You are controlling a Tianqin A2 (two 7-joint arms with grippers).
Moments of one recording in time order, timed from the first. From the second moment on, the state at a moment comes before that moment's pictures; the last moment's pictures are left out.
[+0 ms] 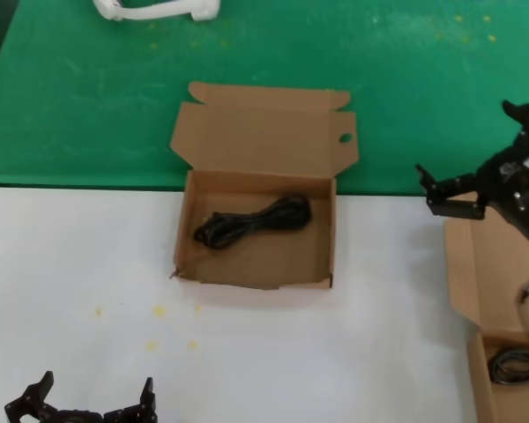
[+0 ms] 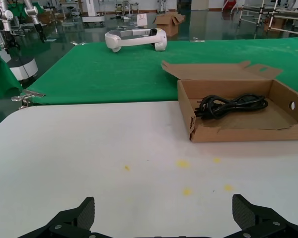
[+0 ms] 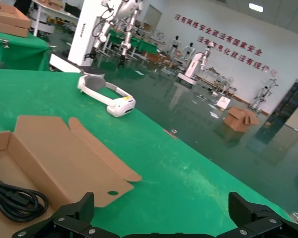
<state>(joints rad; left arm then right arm) 0.00 -0.30 1.60 -1.60 -1.80 0.00 0.00 0.73 0.24 -1.53 1.35 1.10 -0.55 0.14</state>
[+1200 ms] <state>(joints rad) 0.00 -0.30 1.60 -1.60 -1.80 0.00 0.00 0.39 0.27 -1.57 1.46 1.43 -0.29 0.07</state>
